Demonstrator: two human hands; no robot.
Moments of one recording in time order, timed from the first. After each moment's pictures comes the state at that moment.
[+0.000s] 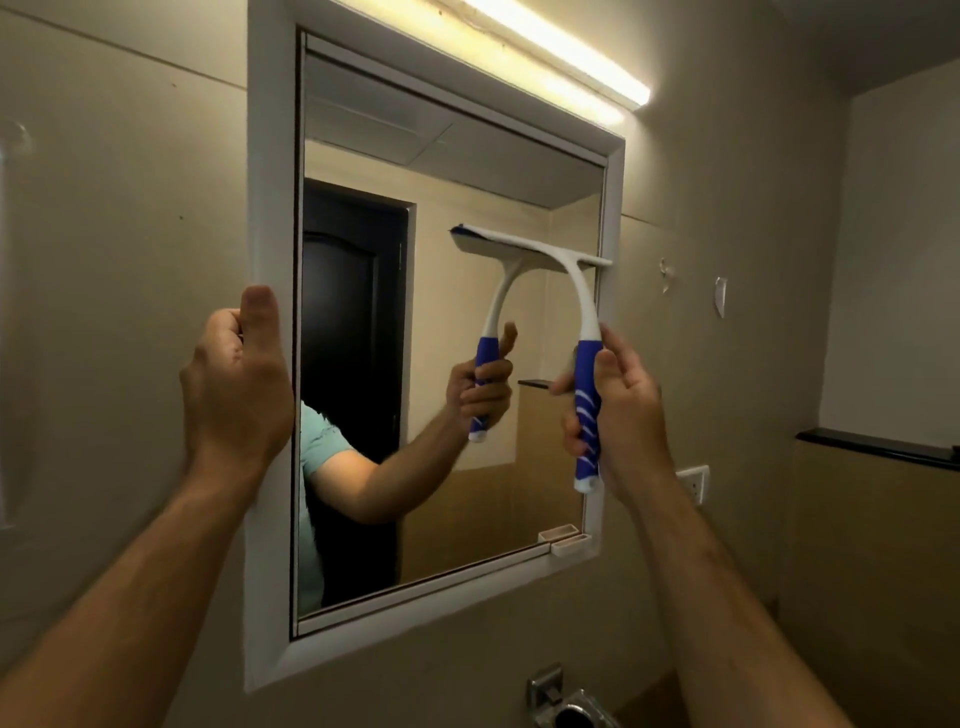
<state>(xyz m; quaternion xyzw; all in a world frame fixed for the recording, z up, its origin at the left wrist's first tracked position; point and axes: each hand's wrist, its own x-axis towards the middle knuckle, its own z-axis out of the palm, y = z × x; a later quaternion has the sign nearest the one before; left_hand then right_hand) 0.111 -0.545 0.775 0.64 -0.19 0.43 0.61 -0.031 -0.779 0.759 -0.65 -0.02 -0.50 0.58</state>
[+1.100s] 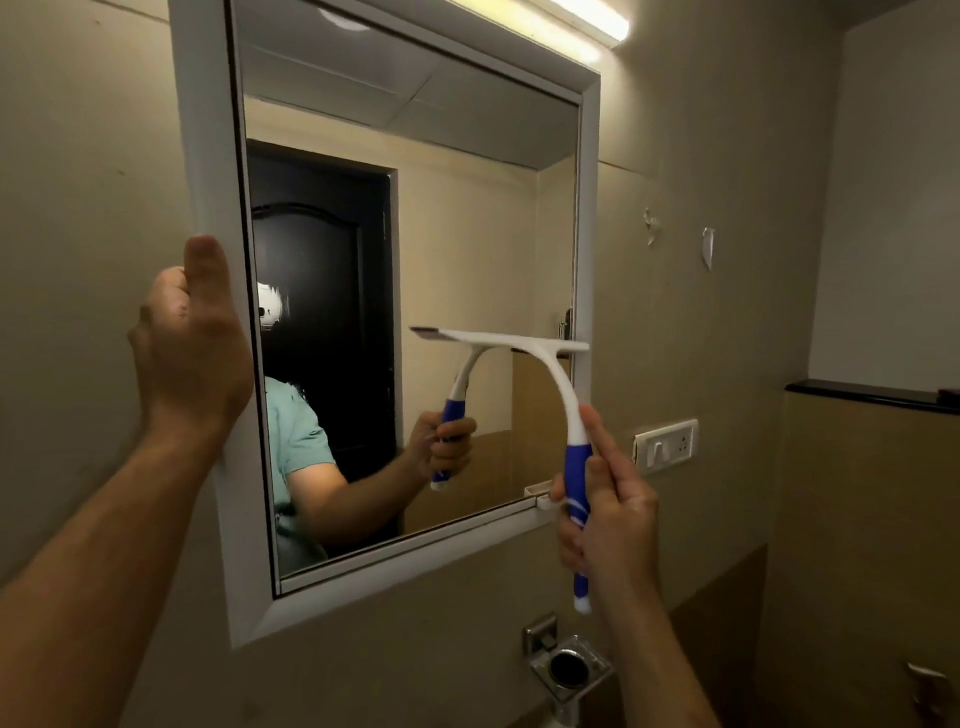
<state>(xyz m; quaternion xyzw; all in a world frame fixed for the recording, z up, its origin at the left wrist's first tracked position) 0.106 -0.543 0.775 0.65 -0.19 0.39 0.63 -0.058 -0.758 0.650 -0.60 0.06 -0.48 0.63</state>
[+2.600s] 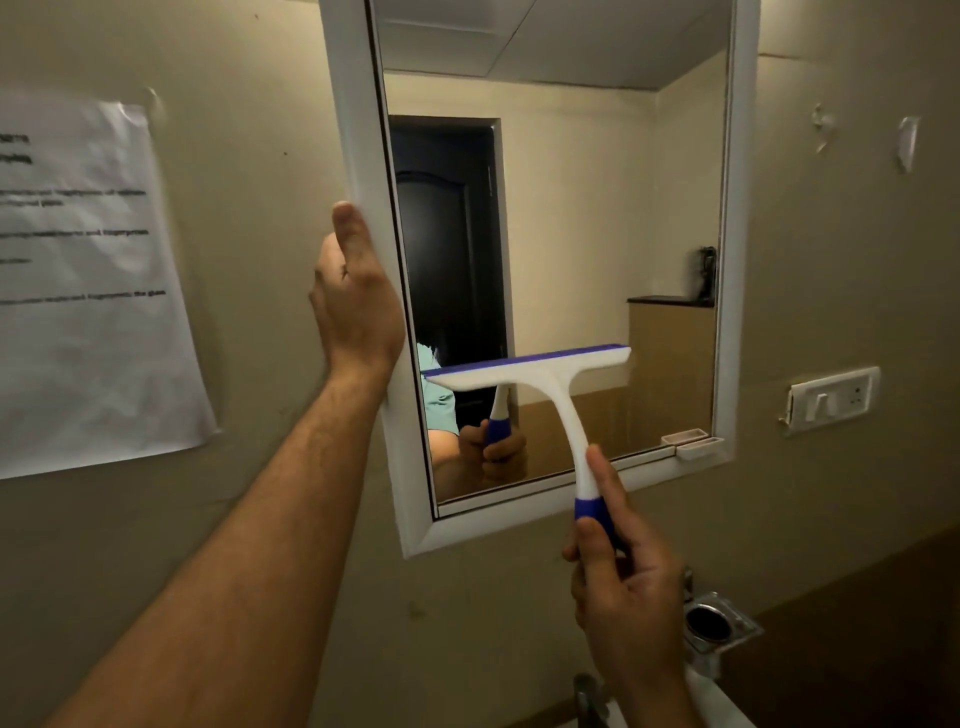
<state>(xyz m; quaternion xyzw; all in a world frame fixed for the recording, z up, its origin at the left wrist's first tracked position) 0.090 -0.546 0.776 0.64 -0.18 0.35 0.66 -0.031 -0.660 0.576 -0.65 -0.01 -0.48 0.59</state>
